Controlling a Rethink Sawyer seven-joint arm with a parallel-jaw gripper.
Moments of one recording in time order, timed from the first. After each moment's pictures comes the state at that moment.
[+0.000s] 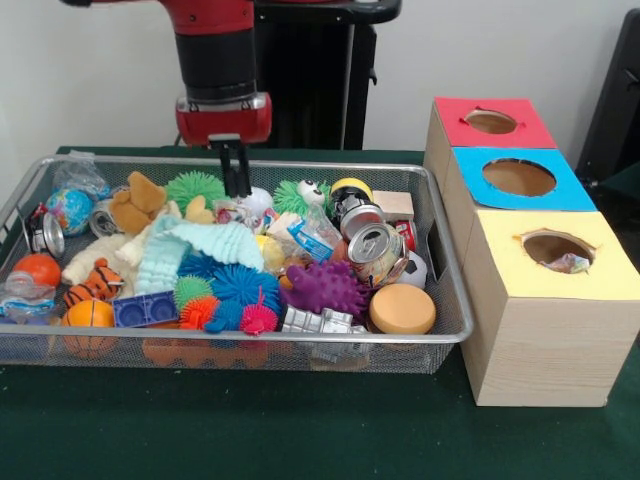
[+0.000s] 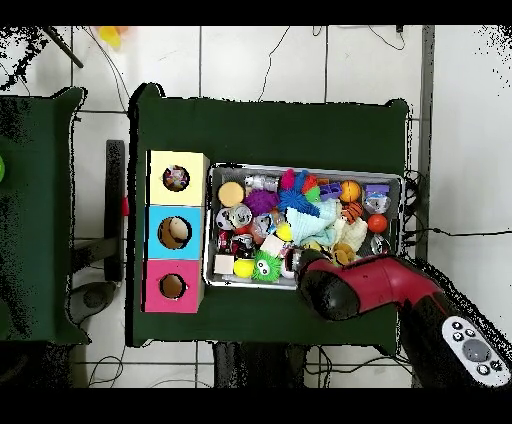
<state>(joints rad) -0.91 -0.69 0.59 1.98 -0.87 0.37 2.10</state>
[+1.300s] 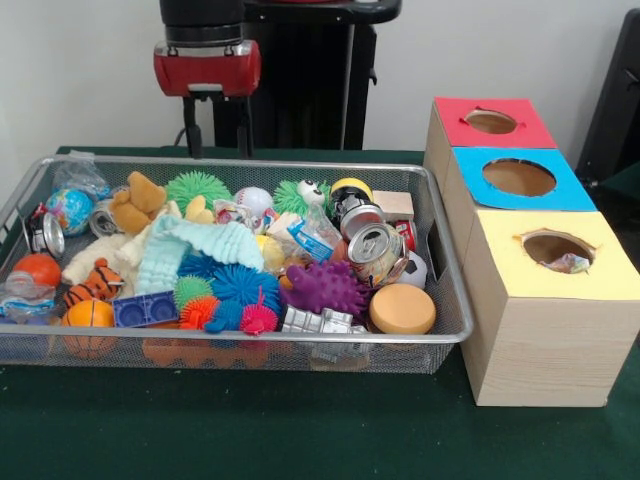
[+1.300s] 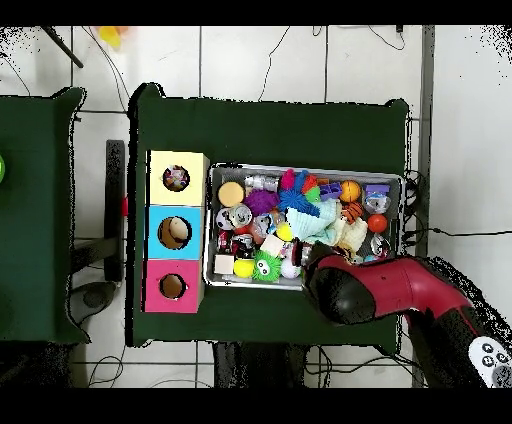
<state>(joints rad) -0.96 -0.84 0.67 2.02 -0.76 0.43 2.10</state>
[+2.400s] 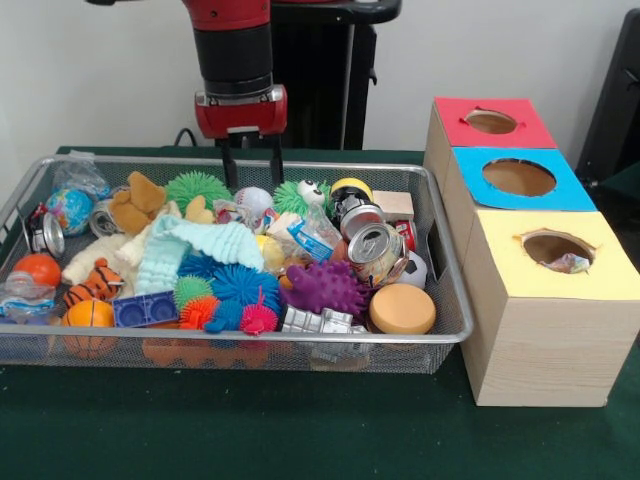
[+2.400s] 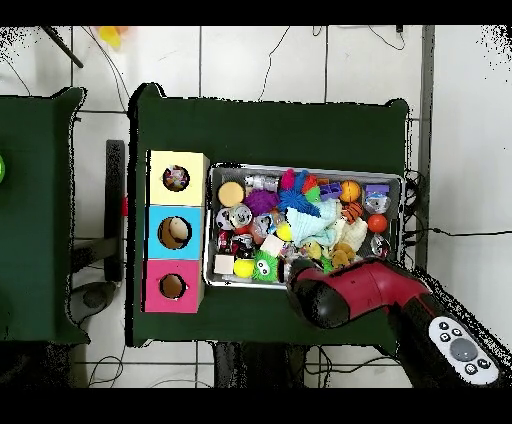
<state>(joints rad) -0.89 -0.68 0.60 2.02 -0.92 0.38 2.10</state>
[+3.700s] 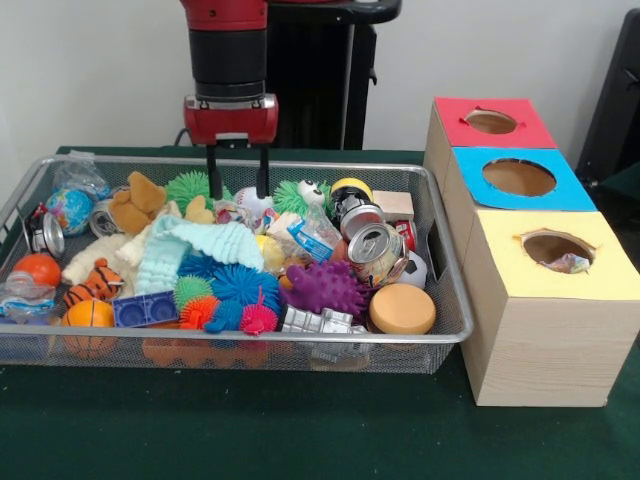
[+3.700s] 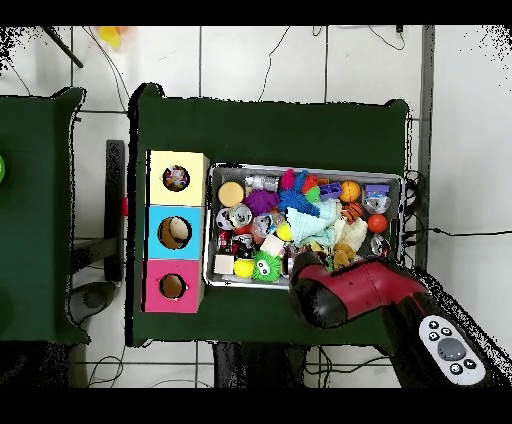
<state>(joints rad) -0.78 -0.70 0.45 1.96 -0.95 0.25 2.10</state>
